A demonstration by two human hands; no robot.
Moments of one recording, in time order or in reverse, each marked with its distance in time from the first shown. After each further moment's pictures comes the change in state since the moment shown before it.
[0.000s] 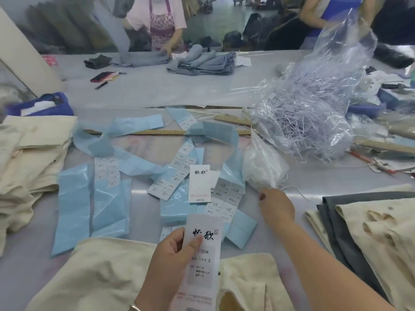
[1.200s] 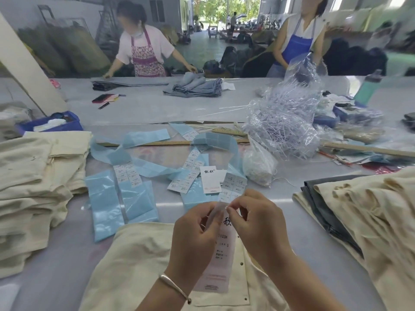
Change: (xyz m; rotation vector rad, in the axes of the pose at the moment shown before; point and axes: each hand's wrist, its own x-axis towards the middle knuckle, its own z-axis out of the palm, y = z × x) left_hand -0.095 0.042 -0.047 0.361 0.033 0.680; right_hand -0.285 -0.128 -0.074 0.309 0.432 -0.487
